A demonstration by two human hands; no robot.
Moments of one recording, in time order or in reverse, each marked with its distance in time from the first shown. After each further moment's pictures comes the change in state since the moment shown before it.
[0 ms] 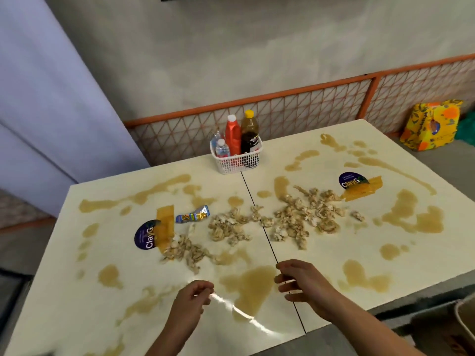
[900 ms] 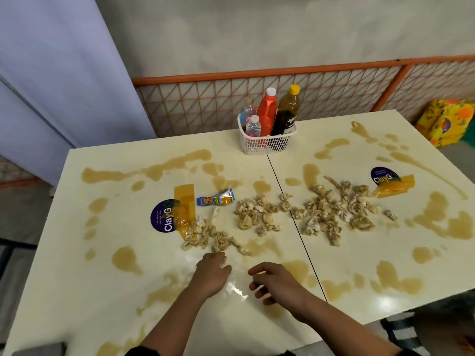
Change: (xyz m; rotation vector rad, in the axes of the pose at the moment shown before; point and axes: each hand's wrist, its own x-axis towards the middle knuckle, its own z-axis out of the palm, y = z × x) left_hand 0.126 -0.032 -0.047 0.604 -0.207 0.023; right_hand 0.039 -0.011 0.166 -0.318 -0.111 0.087
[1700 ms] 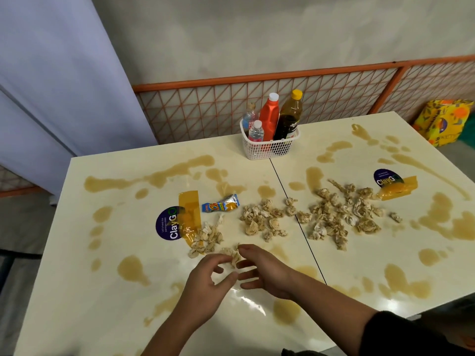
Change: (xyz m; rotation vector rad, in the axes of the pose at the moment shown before) left_hand -0.077 0.013 -0.056 -0.385 0.215 0.314; right_hand 0.045 -0.043 0.026 0.252 -0.181 0.005
